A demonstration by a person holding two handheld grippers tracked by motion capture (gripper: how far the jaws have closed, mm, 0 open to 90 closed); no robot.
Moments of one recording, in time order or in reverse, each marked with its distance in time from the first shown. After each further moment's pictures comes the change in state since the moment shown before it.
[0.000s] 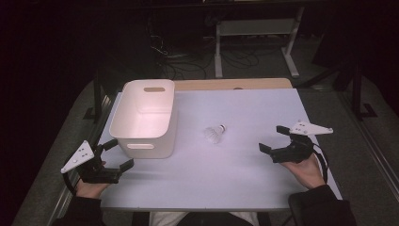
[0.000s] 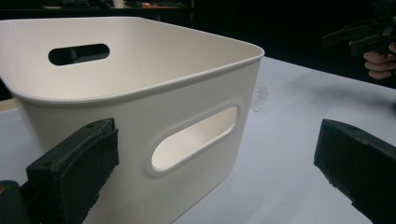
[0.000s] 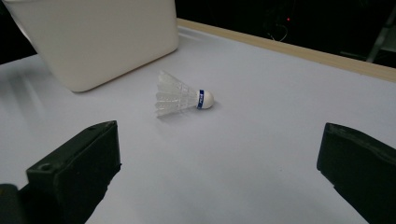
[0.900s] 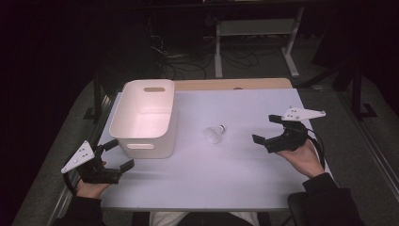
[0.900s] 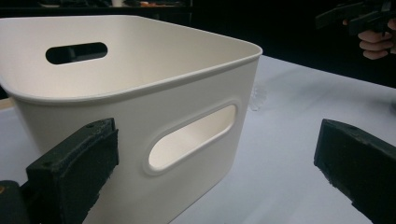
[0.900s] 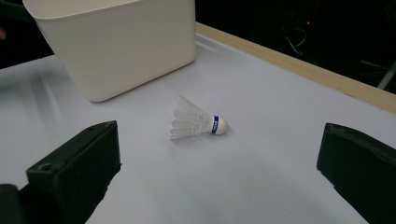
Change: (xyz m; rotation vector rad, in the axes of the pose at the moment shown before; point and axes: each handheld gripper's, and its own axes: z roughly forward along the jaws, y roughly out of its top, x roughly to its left) left arm -0.001 0.000 0.000 0.008 -0.005 0.003; right arm 0.005 0.045 0.010 0.031 0.061 -0.065
